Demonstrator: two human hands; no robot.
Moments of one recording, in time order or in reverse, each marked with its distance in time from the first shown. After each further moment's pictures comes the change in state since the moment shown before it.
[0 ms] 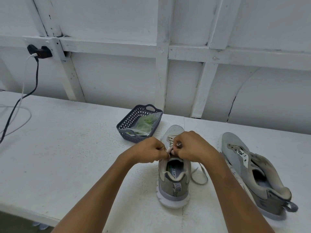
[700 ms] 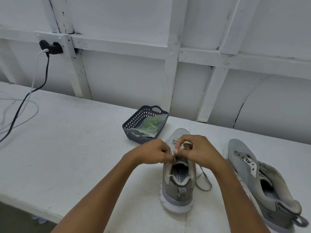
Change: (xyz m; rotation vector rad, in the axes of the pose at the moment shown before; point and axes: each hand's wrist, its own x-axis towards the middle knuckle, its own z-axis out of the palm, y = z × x) left_hand 0.002 -0.003 -0.002 -0.018 -0.011 0.016; right_hand -0.005 0.008 0.007 0.532 0.100 -0.008
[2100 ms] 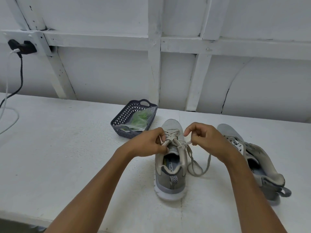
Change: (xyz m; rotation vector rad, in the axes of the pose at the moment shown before) left_hand 0.005 0.006 0.000 0.066 0.032 0.044; right_hand -0.027 0.029 -0.032 0.243 0.064 0.018
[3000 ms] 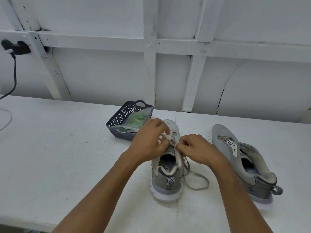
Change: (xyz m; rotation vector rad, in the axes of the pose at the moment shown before) left_hand 0.008 0.010 0.024 0.326 0.484 0.347; right_hand -0.003 -0.007 0.021 -0.481 -0.077 0.146
